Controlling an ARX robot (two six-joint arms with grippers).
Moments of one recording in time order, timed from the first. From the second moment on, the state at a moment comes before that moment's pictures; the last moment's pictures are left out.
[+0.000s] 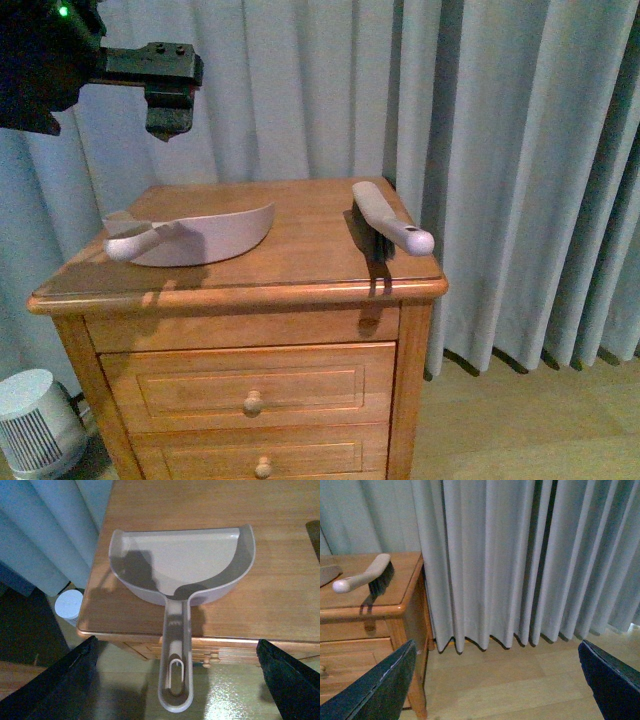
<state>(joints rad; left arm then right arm) -0.28 1.74 1.48 -0.35 -0.31 -0.11 0.00 0.00 0.02 0.00 0.00 0.00</state>
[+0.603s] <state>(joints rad) -0.25 1.96 1.47 -0.26 -0.28 -0.08 0.00 0.00 0.02 0.00 0.00 0.00</state>
